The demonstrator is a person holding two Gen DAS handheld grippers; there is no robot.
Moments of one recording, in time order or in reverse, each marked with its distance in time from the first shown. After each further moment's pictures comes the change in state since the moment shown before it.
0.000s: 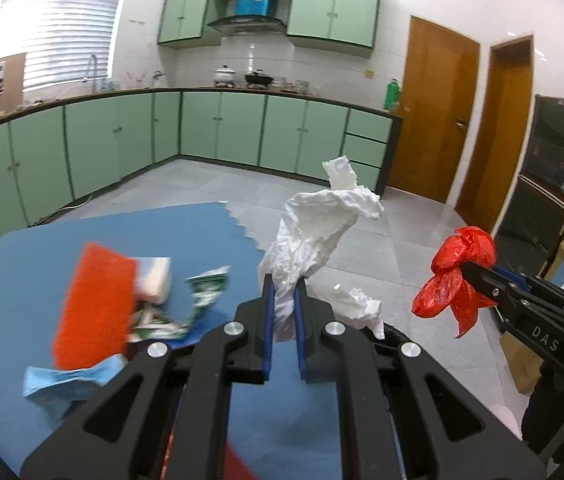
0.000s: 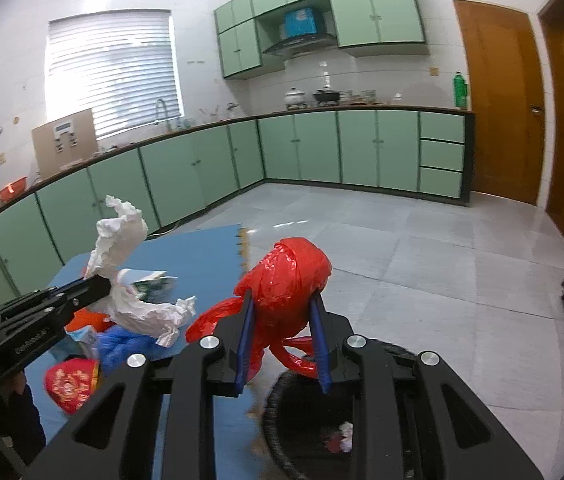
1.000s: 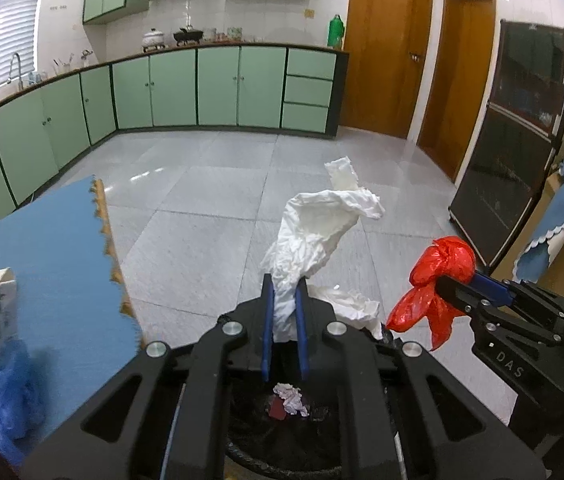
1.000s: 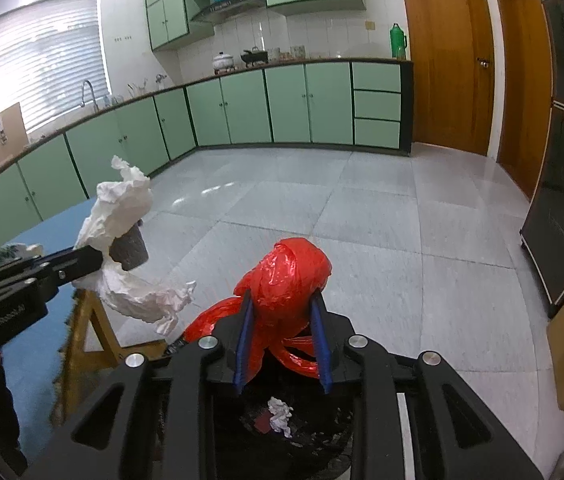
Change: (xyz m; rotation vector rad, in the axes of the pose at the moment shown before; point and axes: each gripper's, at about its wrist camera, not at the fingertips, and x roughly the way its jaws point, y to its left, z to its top) left arm 0.152 -0.108 -0.020 0.147 0.197 -0.124; right arm 0.072 -0.129 -0.049 0.097 0.154 -0.176
